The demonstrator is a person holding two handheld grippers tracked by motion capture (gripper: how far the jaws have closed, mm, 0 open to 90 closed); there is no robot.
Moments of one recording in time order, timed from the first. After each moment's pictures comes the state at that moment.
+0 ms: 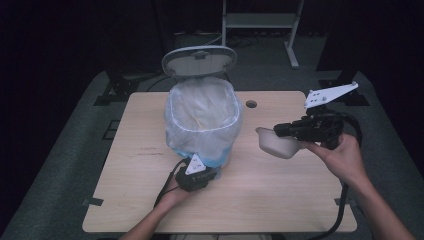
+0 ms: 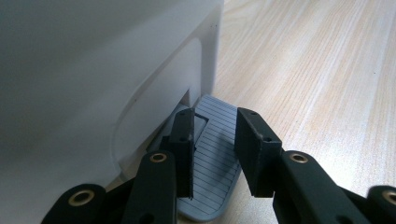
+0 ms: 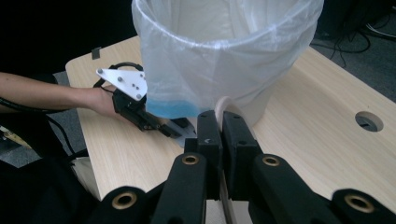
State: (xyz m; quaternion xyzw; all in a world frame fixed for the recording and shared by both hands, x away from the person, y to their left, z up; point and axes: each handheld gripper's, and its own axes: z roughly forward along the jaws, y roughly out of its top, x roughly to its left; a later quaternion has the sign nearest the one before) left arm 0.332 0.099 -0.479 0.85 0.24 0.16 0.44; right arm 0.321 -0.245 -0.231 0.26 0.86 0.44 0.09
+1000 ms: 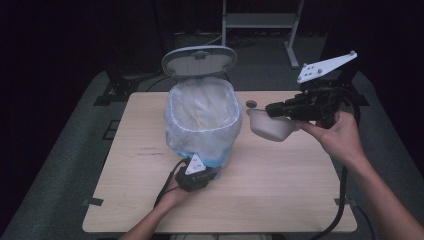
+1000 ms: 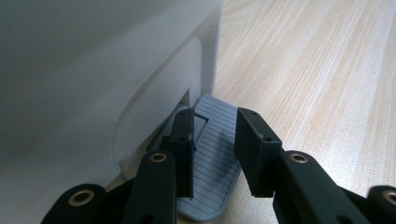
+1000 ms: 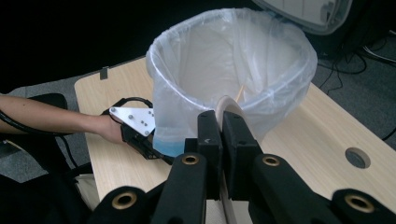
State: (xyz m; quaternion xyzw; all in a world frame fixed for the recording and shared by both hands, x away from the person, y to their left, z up) left arm 0.332 0.099 -0.479 0.85 0.24 0.16 0.44; right arm 0.330 -0.219 -0.177 0.23 0.86 0.44 0.10
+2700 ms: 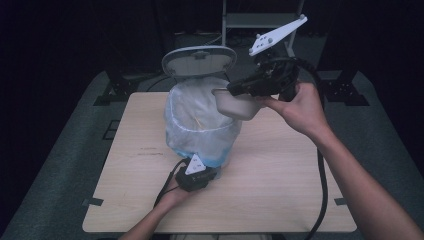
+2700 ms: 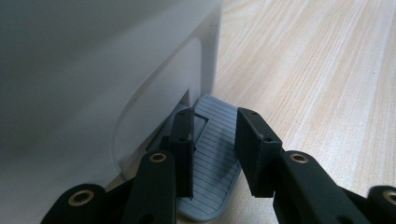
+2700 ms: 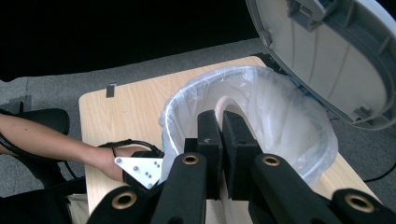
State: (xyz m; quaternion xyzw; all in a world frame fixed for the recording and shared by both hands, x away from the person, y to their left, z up) left arm 0.332 0.099 -0.479 0.85 0.24 0.16 0.44; right arm 0.353 -0.137 -0.131 0.17 0.88 0.44 0.12
